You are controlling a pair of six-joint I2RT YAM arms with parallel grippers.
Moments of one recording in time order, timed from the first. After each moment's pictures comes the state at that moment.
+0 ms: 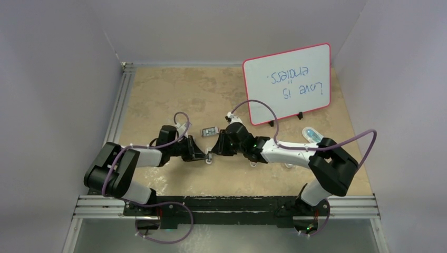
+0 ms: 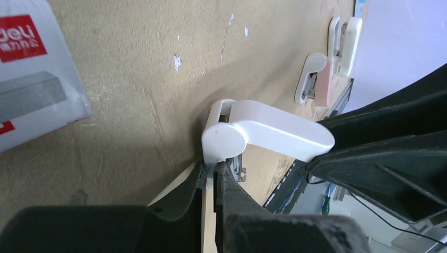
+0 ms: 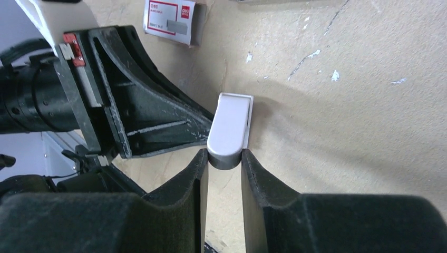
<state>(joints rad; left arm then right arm) -0.32 1.47 0.35 0.37 0.71 -0.72 0.94 1.56 0.83 0.03 0.00 0.90</state>
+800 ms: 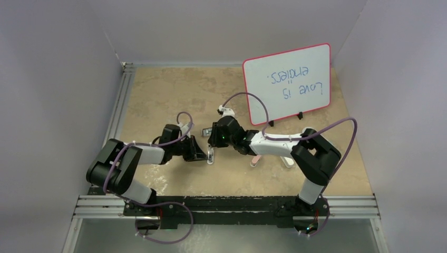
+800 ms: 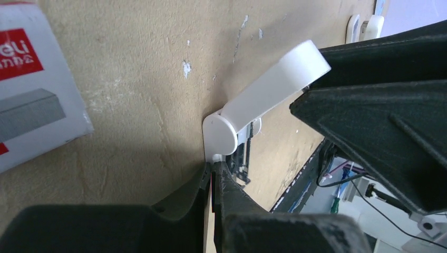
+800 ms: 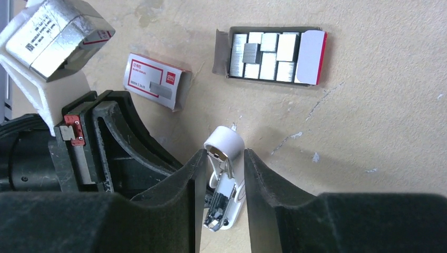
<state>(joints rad) -0.35 1.51 0.39 0.31 0.67 -0.69 0.92 1.73 0.98 0.07 0.11 0.75</state>
